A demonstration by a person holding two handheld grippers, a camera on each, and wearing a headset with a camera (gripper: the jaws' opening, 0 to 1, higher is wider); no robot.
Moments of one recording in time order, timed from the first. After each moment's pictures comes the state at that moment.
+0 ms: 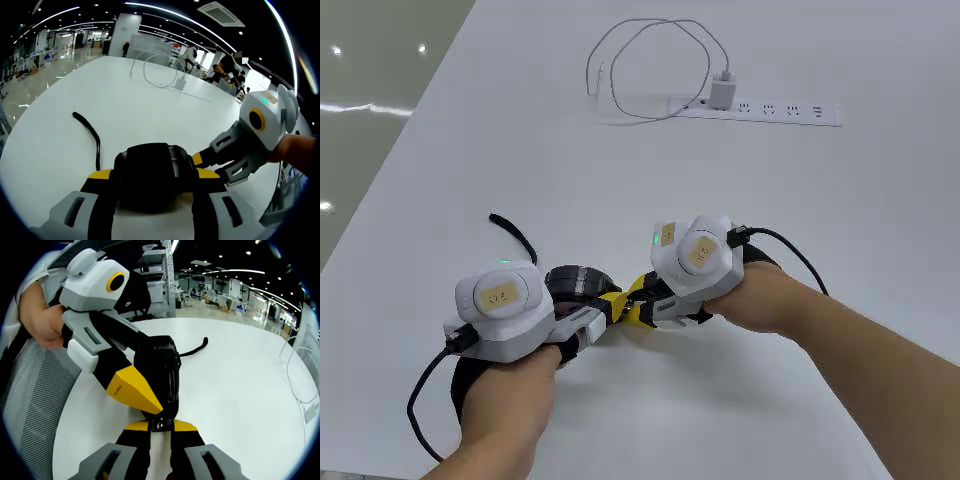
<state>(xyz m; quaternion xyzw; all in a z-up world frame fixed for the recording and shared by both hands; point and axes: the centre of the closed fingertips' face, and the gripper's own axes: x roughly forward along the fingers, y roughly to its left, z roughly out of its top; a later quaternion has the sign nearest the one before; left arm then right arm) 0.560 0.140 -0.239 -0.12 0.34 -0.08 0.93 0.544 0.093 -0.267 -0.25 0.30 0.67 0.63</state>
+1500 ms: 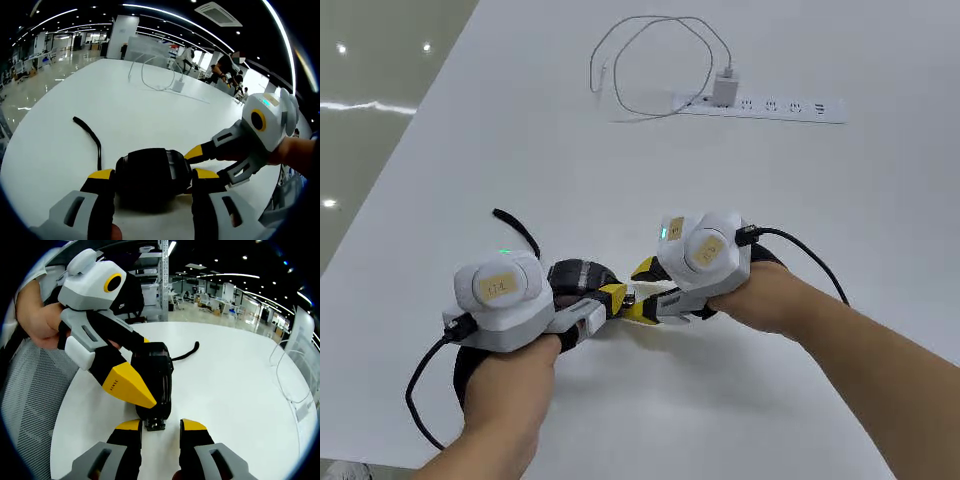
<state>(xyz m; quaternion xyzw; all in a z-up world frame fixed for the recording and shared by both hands) 0.560 0.141 -0.228 -0.11 0.34 -0.09 0.93 0.551 0.088 -0.255 -0.26 0.28 0.65 0.66</state>
